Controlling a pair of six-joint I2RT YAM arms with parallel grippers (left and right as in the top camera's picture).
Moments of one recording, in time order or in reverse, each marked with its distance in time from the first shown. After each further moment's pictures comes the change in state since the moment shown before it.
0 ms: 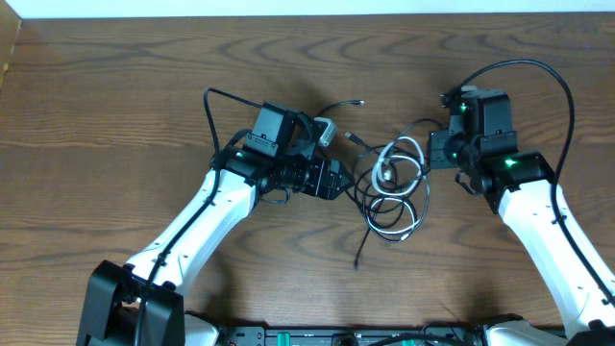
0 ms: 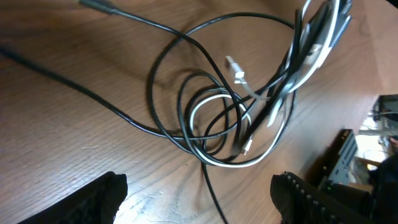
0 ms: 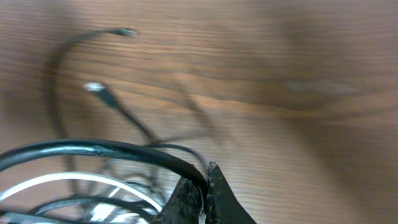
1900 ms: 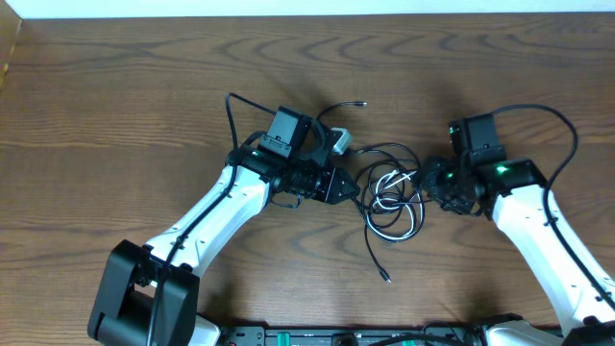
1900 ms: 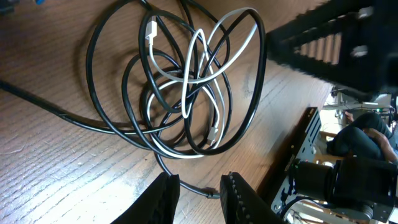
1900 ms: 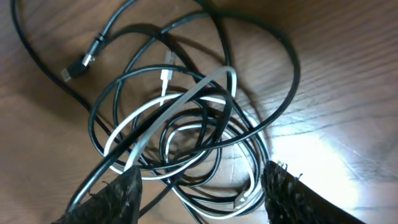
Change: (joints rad) left arm -0.044 0.073 0.000 0.027 0.147 -0.021; right arm 0.024 0.000 -0.079 -0.239 -0.121 0.599
